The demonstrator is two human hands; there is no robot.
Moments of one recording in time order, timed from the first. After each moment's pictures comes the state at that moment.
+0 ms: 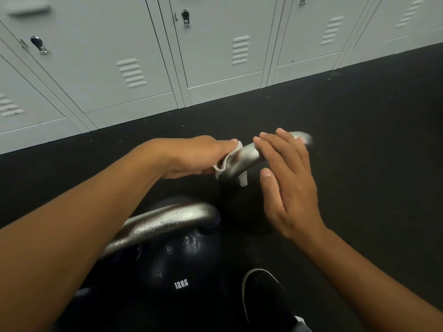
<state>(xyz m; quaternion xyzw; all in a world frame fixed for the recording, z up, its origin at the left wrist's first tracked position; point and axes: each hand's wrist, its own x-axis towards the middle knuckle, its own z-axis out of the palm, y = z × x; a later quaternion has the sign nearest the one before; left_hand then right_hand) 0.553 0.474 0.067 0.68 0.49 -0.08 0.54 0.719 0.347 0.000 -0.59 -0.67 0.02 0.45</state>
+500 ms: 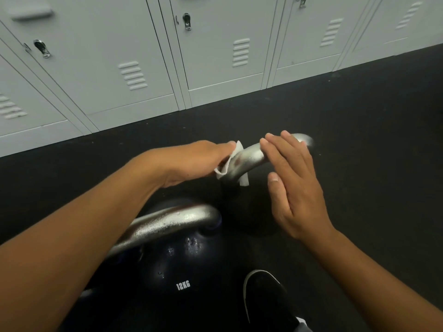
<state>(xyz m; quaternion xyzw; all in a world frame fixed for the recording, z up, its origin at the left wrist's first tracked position) 0.546 0.467 0.064 0.70 0.48 -0.04 0.52 0.733 0.344 -0.005 -0.58 -0.70 0.02 0.42</state>
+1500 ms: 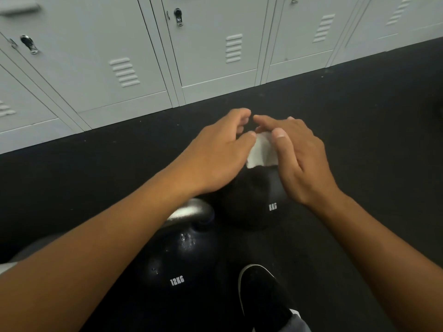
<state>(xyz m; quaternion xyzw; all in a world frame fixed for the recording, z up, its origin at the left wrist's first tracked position) 0.579 0.427 0.085 0.78 0.45 0.16 0.41 0.755 0.371 0.028 -0.59 -0.68 0.07 0.43</state>
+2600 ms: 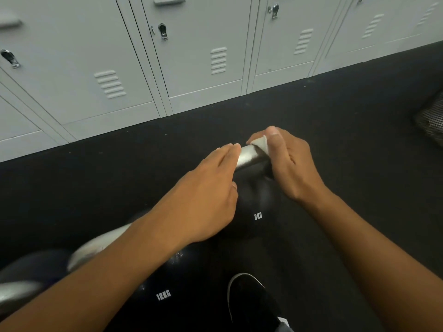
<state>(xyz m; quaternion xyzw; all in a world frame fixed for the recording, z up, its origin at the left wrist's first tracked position) 0.575 0.391 0.085 0.87 0.42 0.05 0.24 0.776 0.381 0.031 -0.65 -0.60 0.18 0.44</state>
